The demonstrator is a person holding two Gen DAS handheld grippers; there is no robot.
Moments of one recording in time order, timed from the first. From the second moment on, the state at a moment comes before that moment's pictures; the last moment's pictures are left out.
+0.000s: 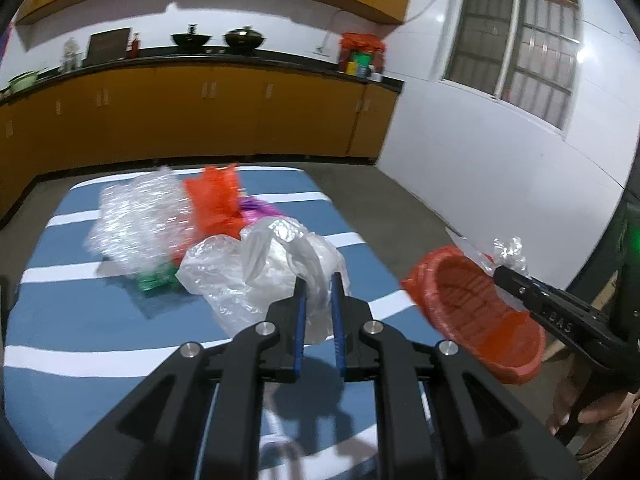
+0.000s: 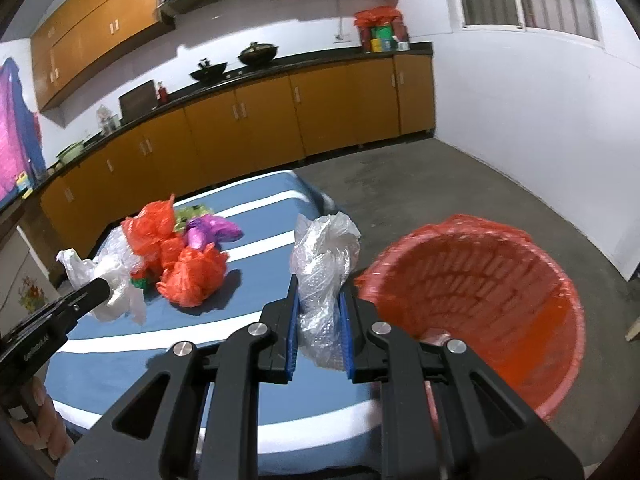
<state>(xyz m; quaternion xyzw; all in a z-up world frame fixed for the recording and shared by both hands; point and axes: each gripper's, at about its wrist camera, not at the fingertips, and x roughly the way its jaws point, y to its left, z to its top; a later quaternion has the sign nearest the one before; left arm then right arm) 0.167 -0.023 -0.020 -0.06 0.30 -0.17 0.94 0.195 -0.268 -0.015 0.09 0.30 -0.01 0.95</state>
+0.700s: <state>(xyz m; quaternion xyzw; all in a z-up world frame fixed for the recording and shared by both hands) 0.176 -0.175 -0.021 -0.02 0.31 -0.32 0.89 0.158 -0.376 -0.014 0.15 0.27 -0.11 0.94</state>
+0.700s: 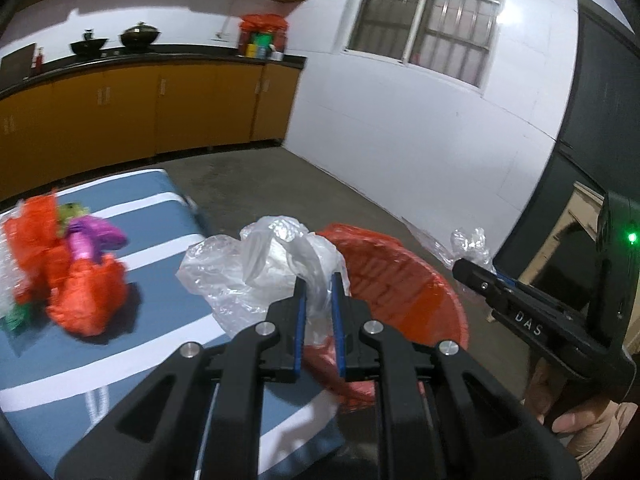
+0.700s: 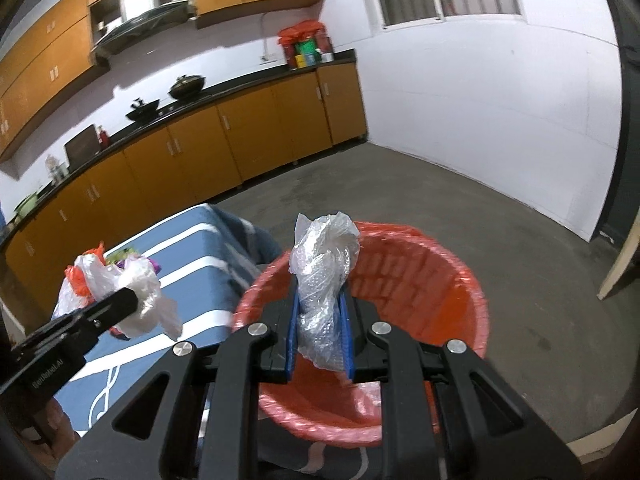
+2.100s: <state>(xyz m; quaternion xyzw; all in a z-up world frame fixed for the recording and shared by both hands) 0.201 -0.120 -0.060 0.01 0.32 -0.16 0.93 0.175 -0.375 -0.018 0.13 0.27 -0.12 0.95</state>
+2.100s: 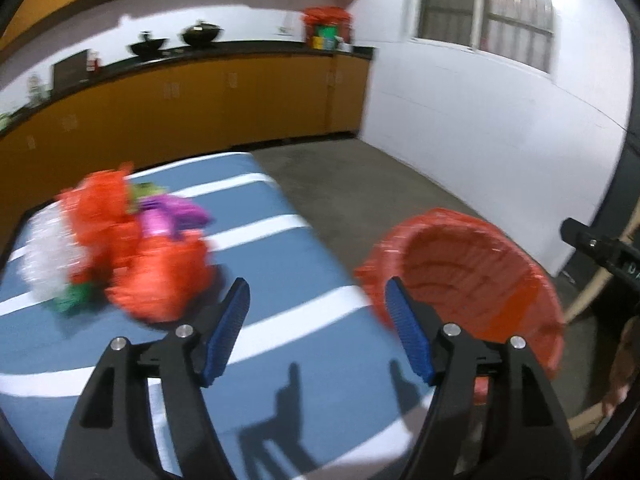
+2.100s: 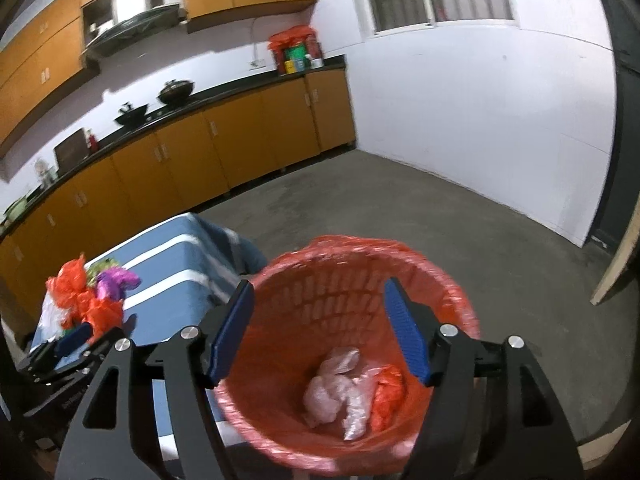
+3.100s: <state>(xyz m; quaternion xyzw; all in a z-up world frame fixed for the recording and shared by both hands) 0.178 0.137 -0.060 -0.07 0.27 0.11 0.95 0.307 -0.129 -0.059 0.04 0.35 0.08 0.93</state>
